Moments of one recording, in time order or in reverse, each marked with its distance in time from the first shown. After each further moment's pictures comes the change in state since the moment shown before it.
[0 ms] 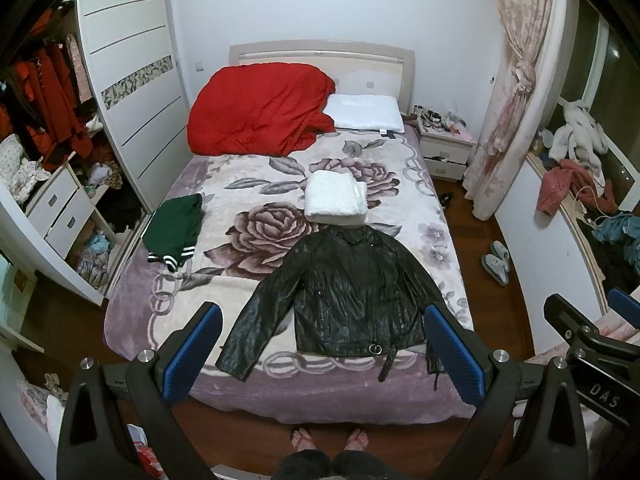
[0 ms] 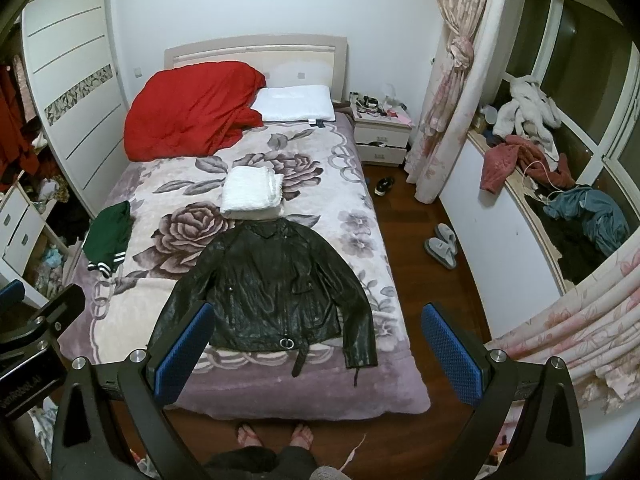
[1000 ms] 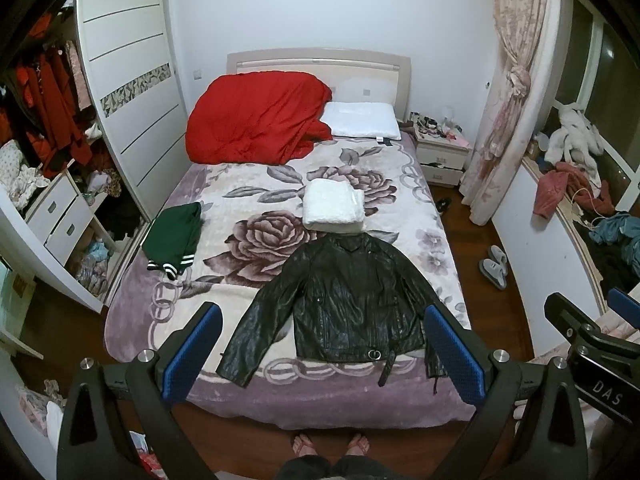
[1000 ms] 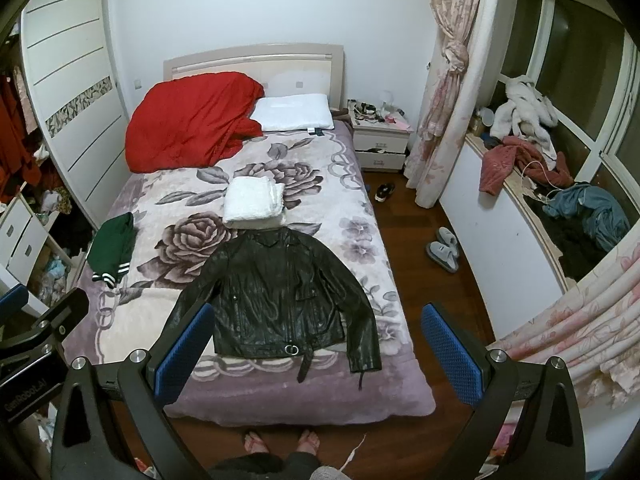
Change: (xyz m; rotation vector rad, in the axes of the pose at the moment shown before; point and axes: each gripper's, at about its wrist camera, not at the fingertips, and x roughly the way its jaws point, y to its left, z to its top) left arm -0.015 -0.001 0.018 -0.001 -0.022 0.001; right arm -0.032 0.011 0.023 0.010 -0.028 0.004
